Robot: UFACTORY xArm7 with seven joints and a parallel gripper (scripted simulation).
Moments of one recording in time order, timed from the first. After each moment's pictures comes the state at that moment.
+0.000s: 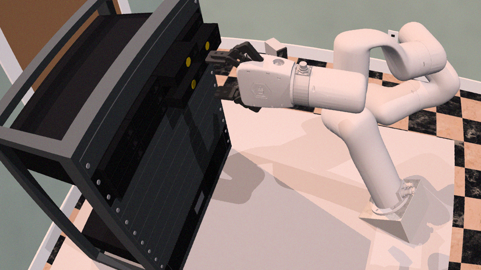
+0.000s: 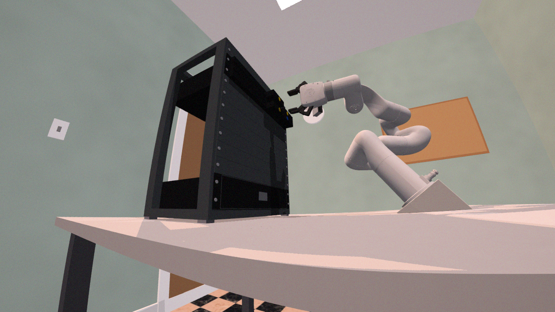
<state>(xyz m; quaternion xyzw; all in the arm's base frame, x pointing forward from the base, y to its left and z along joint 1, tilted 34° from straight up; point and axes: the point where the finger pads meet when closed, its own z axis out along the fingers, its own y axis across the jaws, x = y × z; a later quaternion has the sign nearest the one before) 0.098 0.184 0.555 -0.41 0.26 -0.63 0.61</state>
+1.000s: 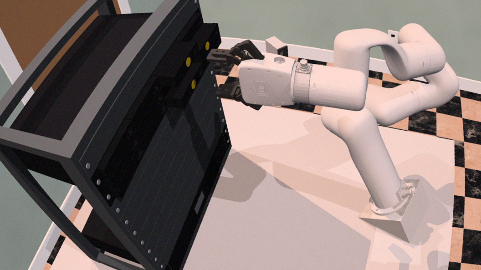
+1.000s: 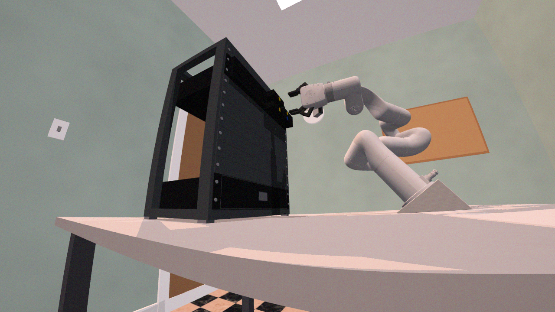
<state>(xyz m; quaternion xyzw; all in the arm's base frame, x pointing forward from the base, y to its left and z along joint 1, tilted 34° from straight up) 0.100 0.177 0.556 -0.41 0.26 -0.63 0.61</state>
